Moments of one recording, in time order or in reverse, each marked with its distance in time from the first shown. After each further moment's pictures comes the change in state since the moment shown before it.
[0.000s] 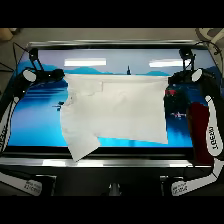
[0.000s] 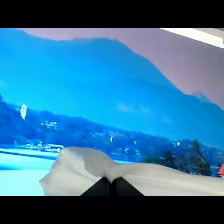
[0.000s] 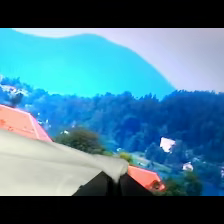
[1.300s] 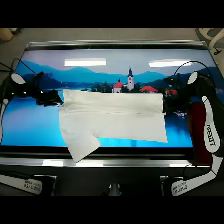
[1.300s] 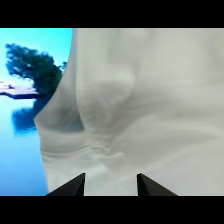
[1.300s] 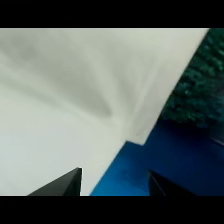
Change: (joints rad) left arm 0.140 0.039 -0.041 0.040 -0.722 0.005; right arm 0.000 -0.032 -0.002 -0.022 0.824 -0.018
